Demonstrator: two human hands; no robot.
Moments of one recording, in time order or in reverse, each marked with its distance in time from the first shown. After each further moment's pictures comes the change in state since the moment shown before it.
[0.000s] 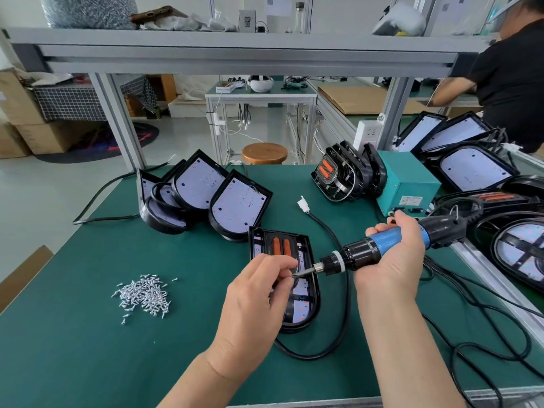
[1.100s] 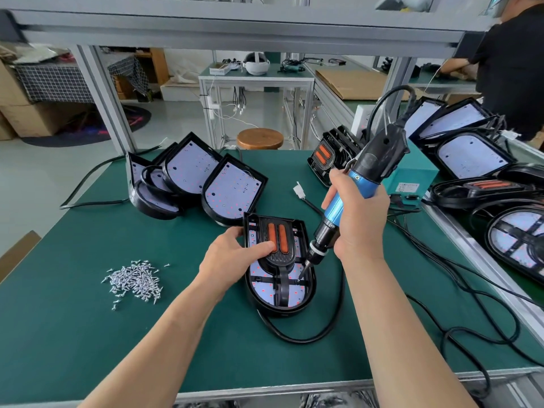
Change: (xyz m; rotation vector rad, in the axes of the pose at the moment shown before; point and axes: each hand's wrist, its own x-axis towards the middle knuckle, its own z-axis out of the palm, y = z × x) left_hand 0.046 -0.073 0.005 -0.213 -0.282 -0.872; right_hand 0.012 0.023 0.029 -0.412 -0.488 -0.296
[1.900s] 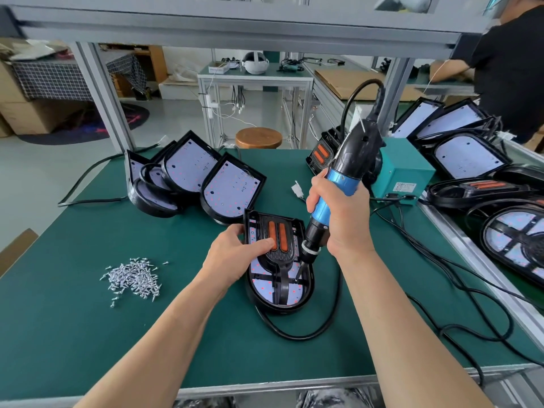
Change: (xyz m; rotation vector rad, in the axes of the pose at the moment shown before) left_hand 0.003 -0.004 0.006 -0.082 -0.024 0.021; right_hand 0.000 0.009 0.000 -0.063 -0.250 -0.005
